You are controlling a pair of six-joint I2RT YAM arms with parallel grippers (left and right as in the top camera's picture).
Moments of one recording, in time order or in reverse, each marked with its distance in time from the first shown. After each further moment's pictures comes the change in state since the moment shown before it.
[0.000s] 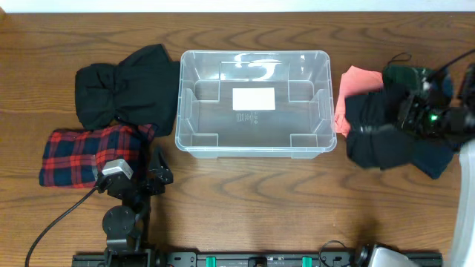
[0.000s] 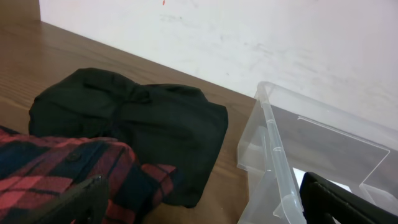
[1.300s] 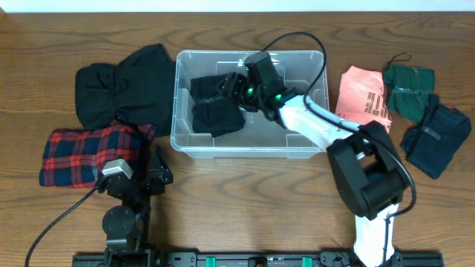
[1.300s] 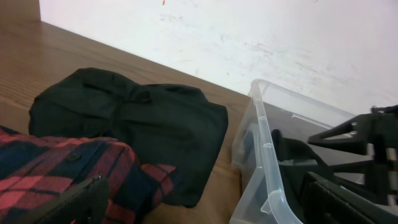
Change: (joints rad) left arm 0.000 0.000 0.000 0.000 0.000 0.000; right arm 0.822 0.771 0.003 1.061 0.136 0.859
